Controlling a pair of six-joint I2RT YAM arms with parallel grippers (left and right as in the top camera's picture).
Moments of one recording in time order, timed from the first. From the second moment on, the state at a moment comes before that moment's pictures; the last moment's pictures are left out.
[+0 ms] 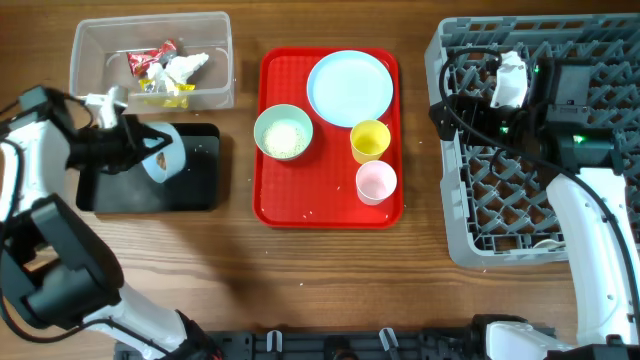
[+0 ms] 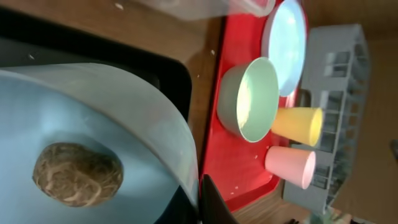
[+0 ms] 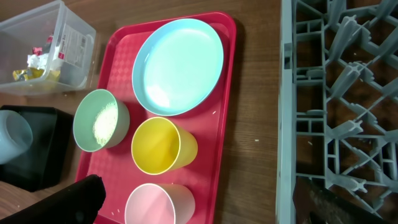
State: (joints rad) left arm 0.49 1.87 1.37 -1.04 0.86 0.21; right arm -0.04 1.36 1.21 -0.75 -0.42 0.10
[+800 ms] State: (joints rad) left arm 0.62 2.01 1.36 -1.14 1.54 0.32; right arm -0.04 1.36 1.21 -0.76 -0.42 0.10
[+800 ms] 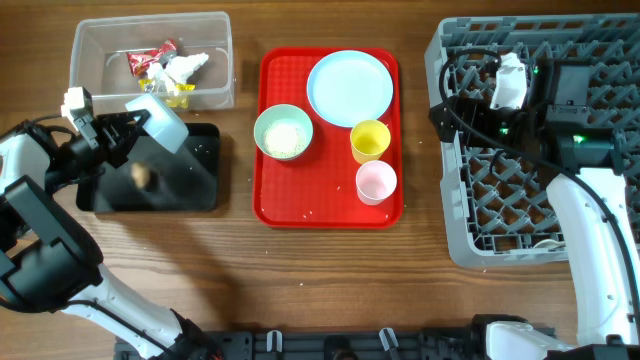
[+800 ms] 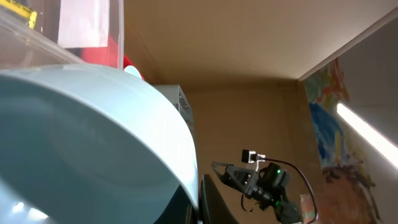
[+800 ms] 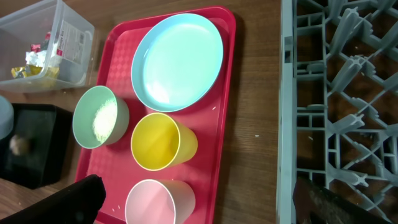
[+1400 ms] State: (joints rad) left arm -0.20 1.73 1.40 -0.96 0.78 0.31; right arm -0.04 1.36 1.21 -0.76 -0.40 0.10
